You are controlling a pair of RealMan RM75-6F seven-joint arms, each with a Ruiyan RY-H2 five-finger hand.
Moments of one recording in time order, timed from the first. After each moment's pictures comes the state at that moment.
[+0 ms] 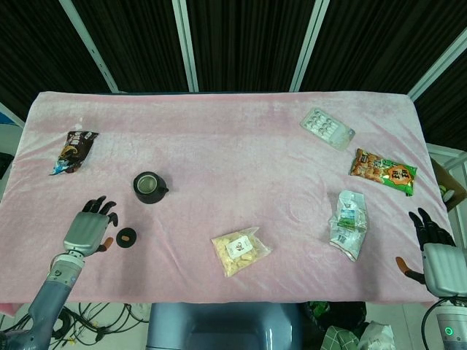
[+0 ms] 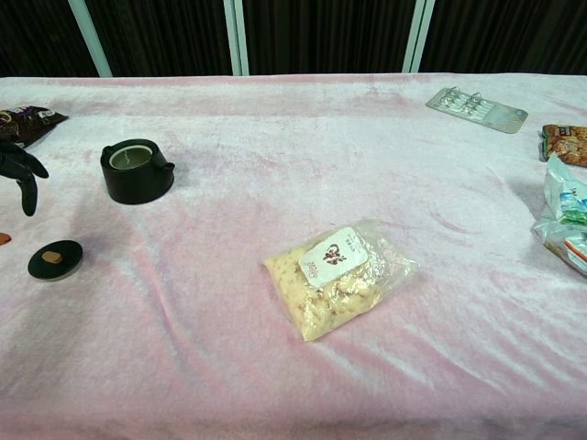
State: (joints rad) left arm -0.54 -1.28 0.06 -1.75 1.03 1.17 0.54; right arm 0.07 -1.09 0.06 -1.68 -1.40 1.41 -0.09
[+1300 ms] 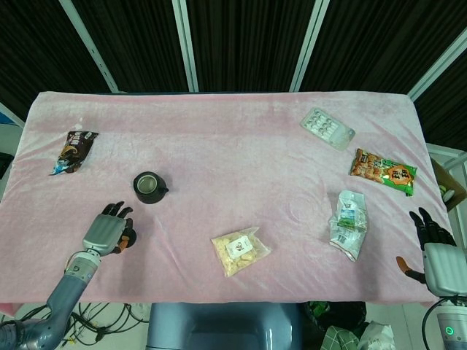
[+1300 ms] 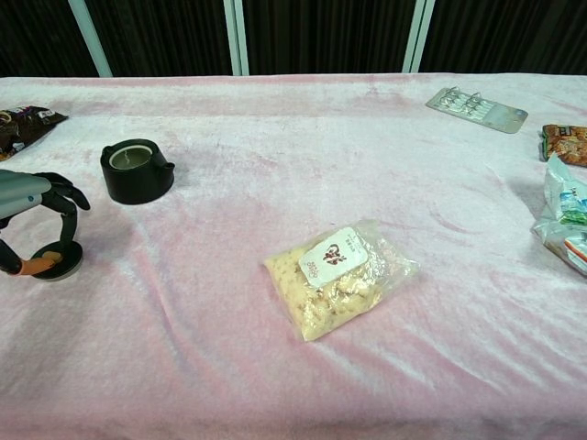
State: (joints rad) left arm -0.55 -1.39 0.04 -1.60 1.06 1.05 0.51; right arm 0.07 -1.09 0.07 -1.68 -1.40 1.41 -0.08
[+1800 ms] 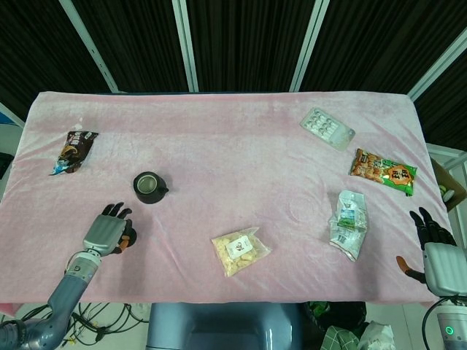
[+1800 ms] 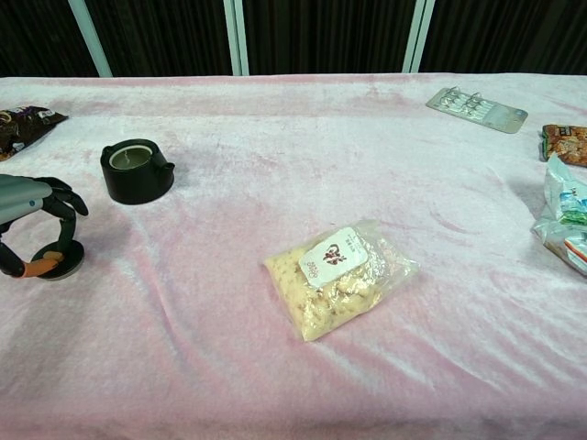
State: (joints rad) left arm -0.55 -1.40 0.03 -1.60 1.03 1.04 0.54; right arm 0.07 -1.09 0.07 -1.68 -1.40 1.41 -0.08
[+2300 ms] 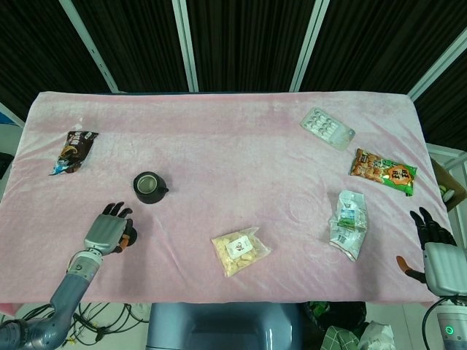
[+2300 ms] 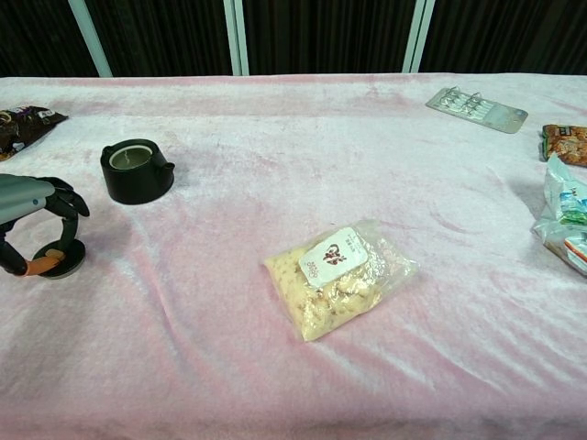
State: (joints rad) left arm -0.55 -1.40 0.01 -1.61 1.01 1.04 0.55; right arm 0.07 -1.09 0.07 -1.69 -1.39 1.41 -0.08
